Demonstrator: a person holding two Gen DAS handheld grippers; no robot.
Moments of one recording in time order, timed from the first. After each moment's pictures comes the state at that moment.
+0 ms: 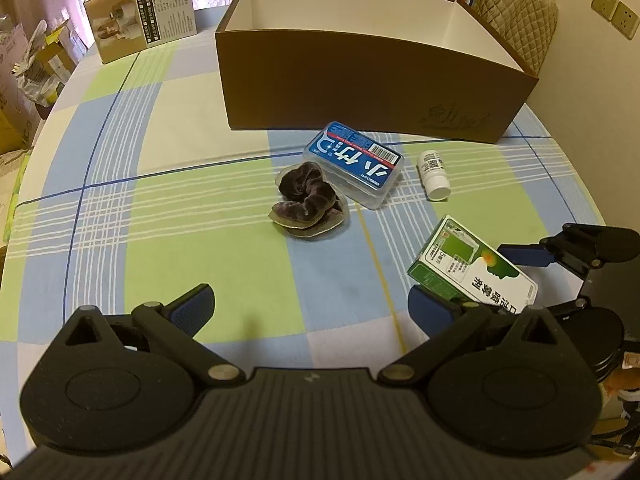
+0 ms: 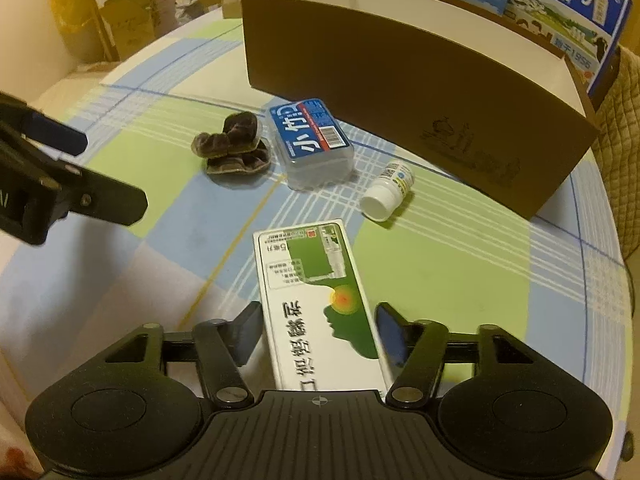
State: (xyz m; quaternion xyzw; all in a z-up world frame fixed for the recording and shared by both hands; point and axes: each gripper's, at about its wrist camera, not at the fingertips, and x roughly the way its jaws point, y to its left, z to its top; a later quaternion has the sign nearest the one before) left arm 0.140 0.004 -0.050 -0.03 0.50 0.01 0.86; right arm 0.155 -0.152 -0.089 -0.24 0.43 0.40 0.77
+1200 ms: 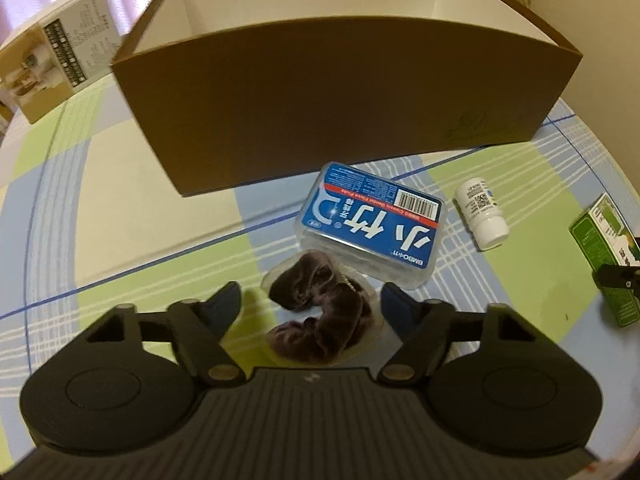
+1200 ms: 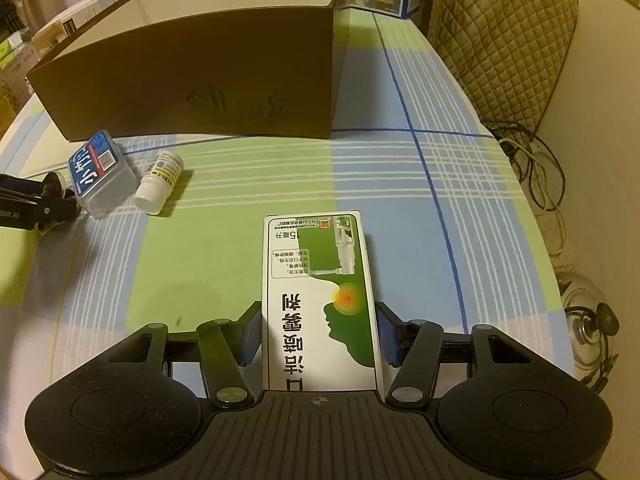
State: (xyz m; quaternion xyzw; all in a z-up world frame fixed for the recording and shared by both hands) left arm 0.244 0.009 -0.106 0.04 0.51 -0.05 0.86; right arm 0.228 -0.249 -0.086 -0.12 0.50 0.22 0.83
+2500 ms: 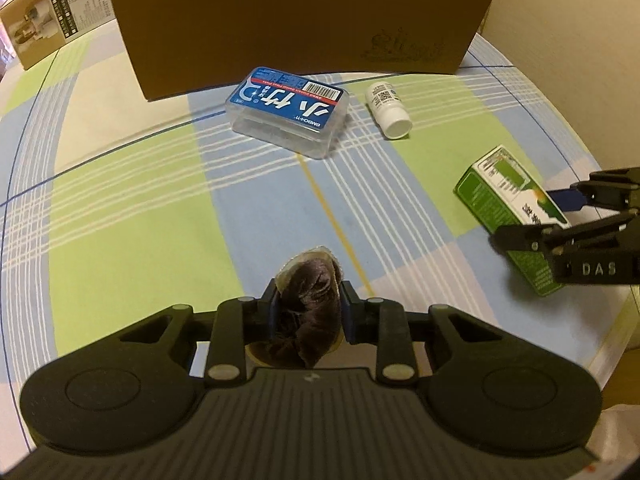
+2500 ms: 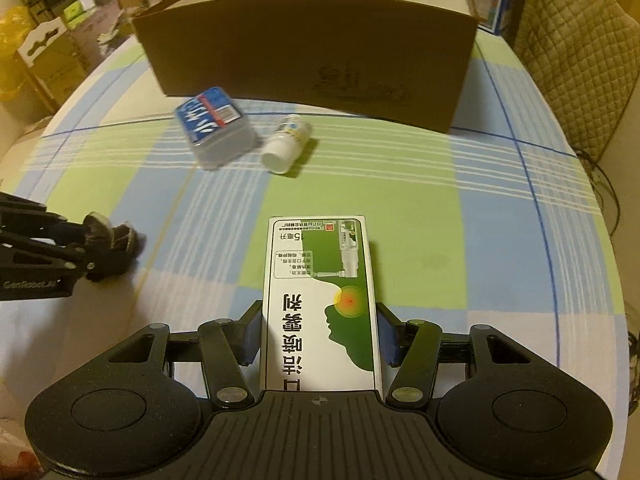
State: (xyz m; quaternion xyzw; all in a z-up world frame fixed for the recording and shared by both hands) left arm 0.150 -0.017 -0.097 0.01 0.53 -0.08 0.84; right arm 0.173 -0.210 -0.088 -0.15 0.49 0.32 0.80
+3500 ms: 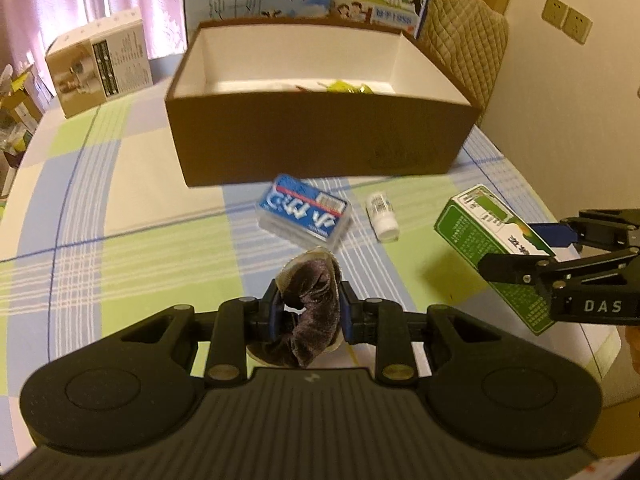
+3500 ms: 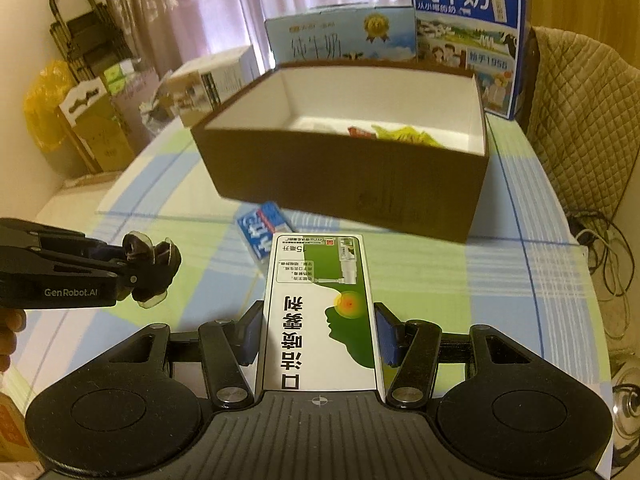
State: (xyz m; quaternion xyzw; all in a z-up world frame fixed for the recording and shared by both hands) left arm 0.149 -0.008 -0.016 -0.02 0.46 -0.05 0.89; right arm 0.174 -0.202 -0.007 -0.09 0.41 0.38 0.83
